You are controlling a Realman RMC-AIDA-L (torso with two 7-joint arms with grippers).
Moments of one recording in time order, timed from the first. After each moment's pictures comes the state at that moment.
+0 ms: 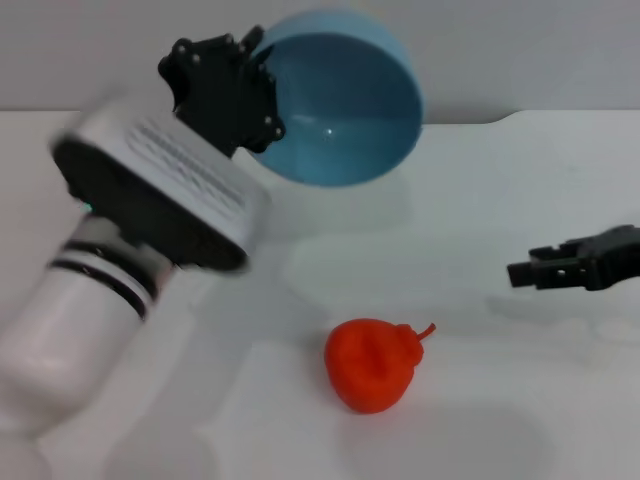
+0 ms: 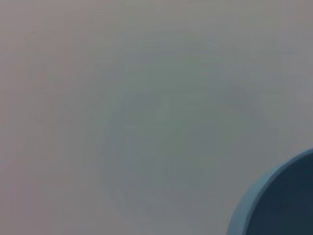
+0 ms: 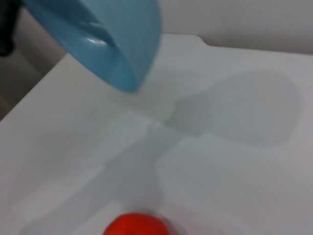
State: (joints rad) left arm -0.03 -2.06 2.25 1.47 2.08 -0.39 -1.66; right arm 0.44 2.07 -0.86 -1.20 -2.23 -1.65 2.19
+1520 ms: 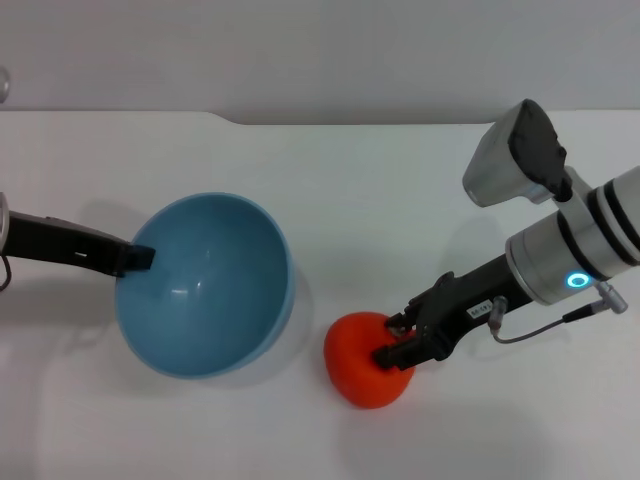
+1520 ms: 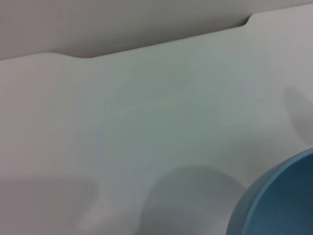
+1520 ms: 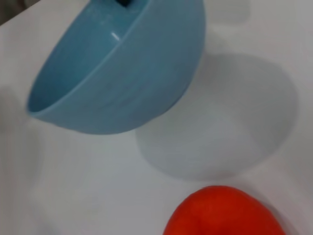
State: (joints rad) left arm -0.34 -2.06 1.17 1.49 2.36 1.51 -2.55; right arm 0.72 2.08 -1.33 -0.77 -2.19 -1.36 2.04
